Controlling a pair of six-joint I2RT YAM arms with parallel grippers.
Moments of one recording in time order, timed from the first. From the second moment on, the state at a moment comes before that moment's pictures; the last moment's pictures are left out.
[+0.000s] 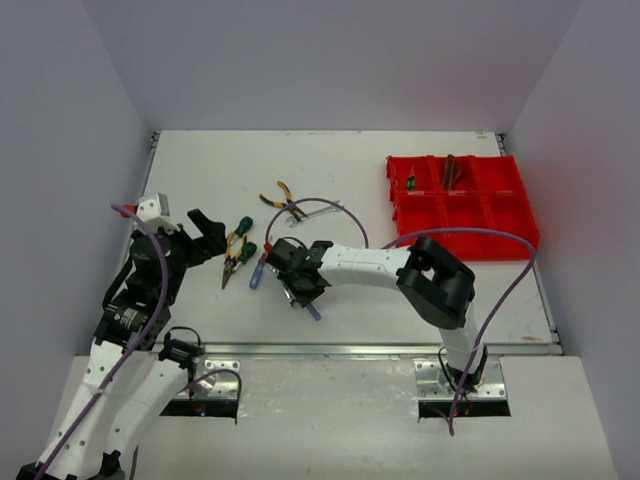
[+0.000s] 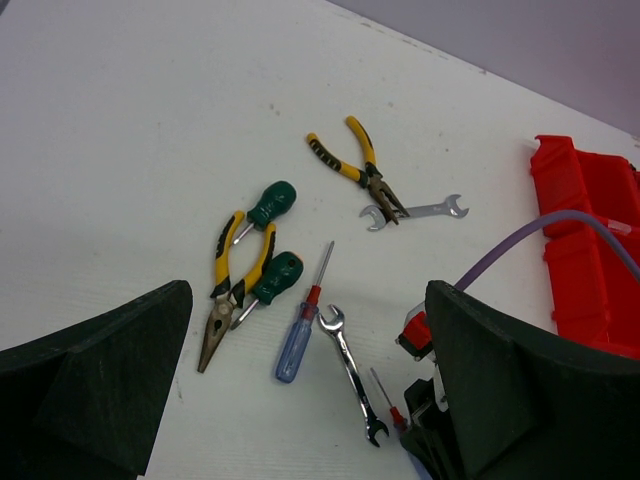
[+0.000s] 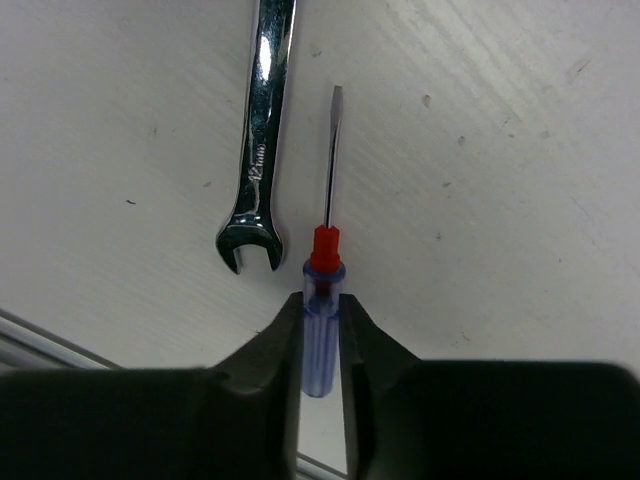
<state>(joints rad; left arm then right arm) -0.26 0.54 0.76 -0.55 -0.29 -0.48 1.06 2.01 1.35 -0.59 0.13 0.37</state>
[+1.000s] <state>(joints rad) -0.26 0.51 0.76 -0.55 -0.28 -0.48 0.99 1.83 1.22 -0.60 0.19 0.36</state>
